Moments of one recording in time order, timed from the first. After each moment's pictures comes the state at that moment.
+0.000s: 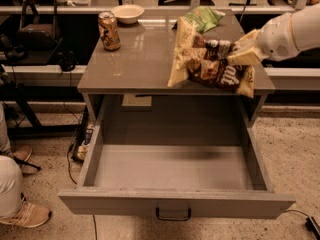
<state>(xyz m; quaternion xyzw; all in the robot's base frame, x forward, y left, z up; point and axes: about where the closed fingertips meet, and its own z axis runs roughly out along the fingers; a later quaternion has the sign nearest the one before) 0.635 -0.202 0.921 -0.56 0.70 0.12 0.43</state>
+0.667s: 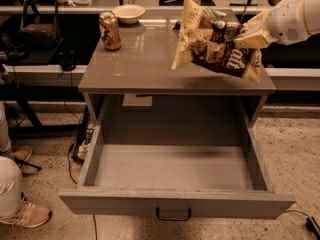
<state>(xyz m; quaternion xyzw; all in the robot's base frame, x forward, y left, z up) 0.650 -0.213 0.963 -0.56 0.68 0.10 0.46</state>
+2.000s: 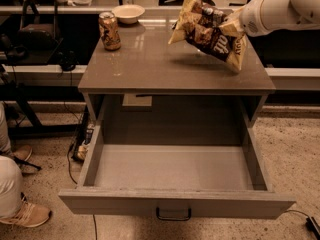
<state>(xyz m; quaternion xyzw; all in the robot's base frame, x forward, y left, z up) 0.757 -0.208 0.949 -0.44 0.75 0.01 0.50</state>
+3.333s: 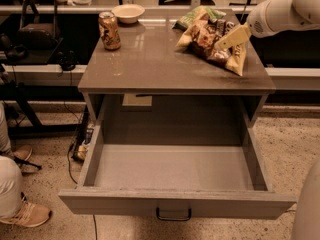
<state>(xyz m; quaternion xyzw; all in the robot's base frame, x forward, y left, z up) 0.788 -0.244 0.925 -0.37 0.80 0.01 0.48</state>
